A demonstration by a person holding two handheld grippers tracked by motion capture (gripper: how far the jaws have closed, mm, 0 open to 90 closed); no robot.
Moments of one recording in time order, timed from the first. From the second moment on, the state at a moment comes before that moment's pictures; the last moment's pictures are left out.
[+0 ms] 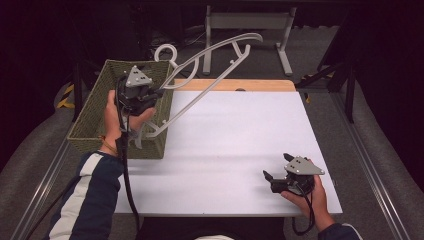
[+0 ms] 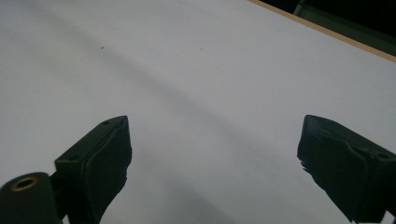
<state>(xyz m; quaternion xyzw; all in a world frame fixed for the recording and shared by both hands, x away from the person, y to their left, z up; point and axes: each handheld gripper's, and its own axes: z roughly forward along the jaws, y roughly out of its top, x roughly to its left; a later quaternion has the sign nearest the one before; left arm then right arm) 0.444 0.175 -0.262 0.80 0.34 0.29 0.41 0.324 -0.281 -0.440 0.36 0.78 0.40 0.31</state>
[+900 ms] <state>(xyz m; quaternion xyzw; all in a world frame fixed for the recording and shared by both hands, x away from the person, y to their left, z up) 0.508 0.260 -0.297 0.79 0.41 0.31 0.33 0.326 -0.279 -0.444 0.37 0.79 0.39 0.30</state>
